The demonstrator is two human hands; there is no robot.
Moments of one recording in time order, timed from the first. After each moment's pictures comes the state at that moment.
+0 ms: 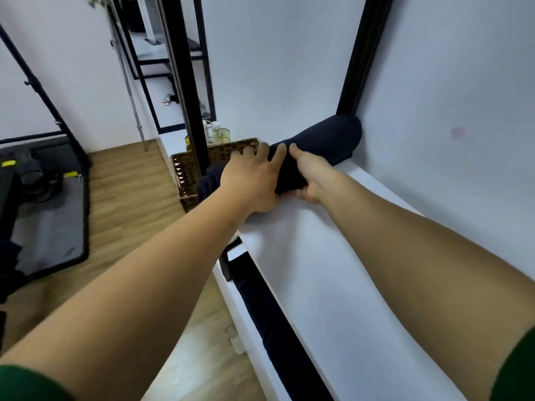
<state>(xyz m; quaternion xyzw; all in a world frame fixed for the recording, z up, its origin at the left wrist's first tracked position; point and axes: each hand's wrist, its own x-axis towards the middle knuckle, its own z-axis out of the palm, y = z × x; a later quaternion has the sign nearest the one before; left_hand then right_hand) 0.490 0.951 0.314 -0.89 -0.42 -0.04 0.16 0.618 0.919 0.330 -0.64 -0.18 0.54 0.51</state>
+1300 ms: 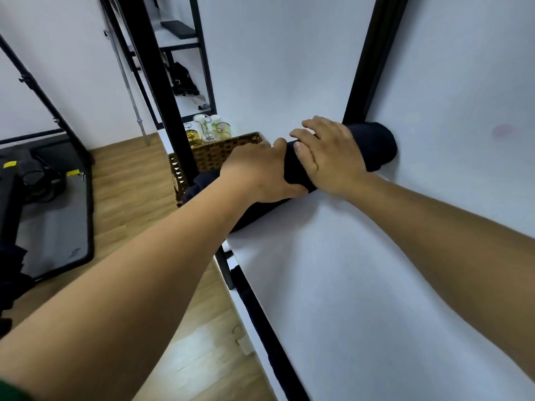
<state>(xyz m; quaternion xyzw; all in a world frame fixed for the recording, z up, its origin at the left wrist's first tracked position) 0.522 0.996 0.321 -0.90 -0.44 -0.05 0.05 0.690 0.969 0.291 -0.68 -0.70 -0.12 0.19</state>
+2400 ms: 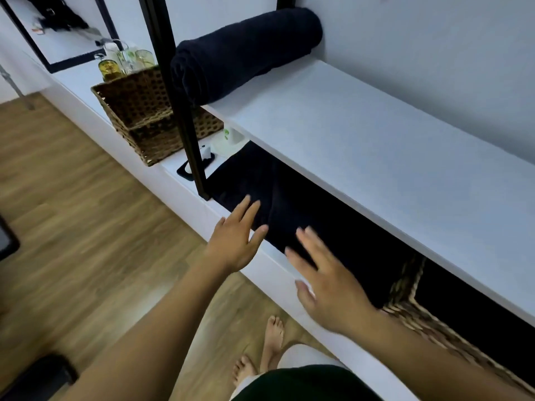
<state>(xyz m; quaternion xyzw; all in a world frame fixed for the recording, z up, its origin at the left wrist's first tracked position) 0.328 0.761 0.130 -0.91 -0.31 -0.02 -0.27 0.437 0.556 0.154 -0.79 -0.62 0.01 0.06</state>
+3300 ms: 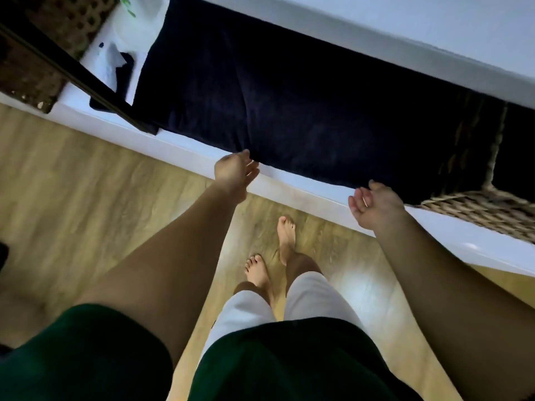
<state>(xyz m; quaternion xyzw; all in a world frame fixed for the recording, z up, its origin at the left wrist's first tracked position) 0.423 0.795 -0.029 -0.37 -0.58 0.00 -0.73 0.513 0.548 -0.045 -0.48 0.51 0.27 0.66</state>
